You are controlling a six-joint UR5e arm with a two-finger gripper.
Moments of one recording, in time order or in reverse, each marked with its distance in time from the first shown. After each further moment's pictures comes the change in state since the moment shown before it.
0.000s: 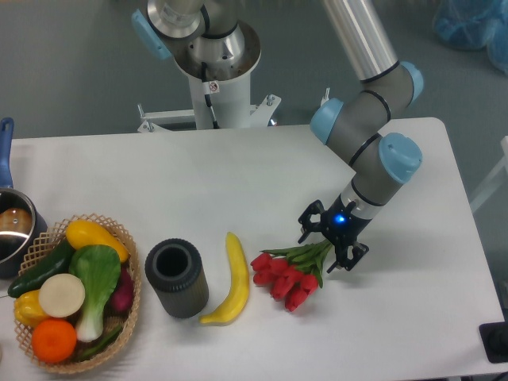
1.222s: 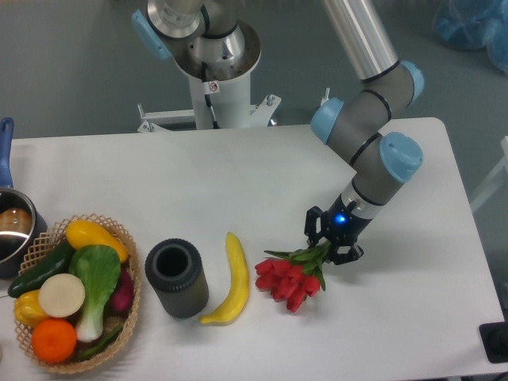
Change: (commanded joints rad) arm 0.002 0.014 0.008 -0.003 -0.008 -0.011
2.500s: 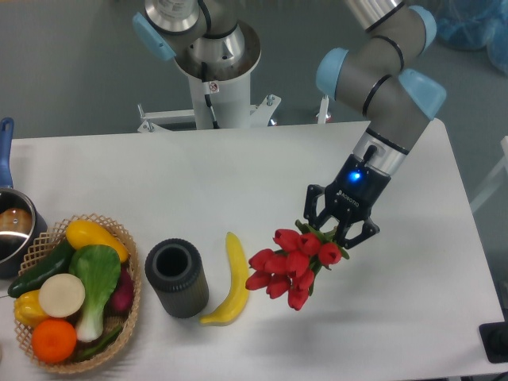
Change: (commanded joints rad) arm 0.069 0.189 0.005 -0.005 -0.541 -0.072
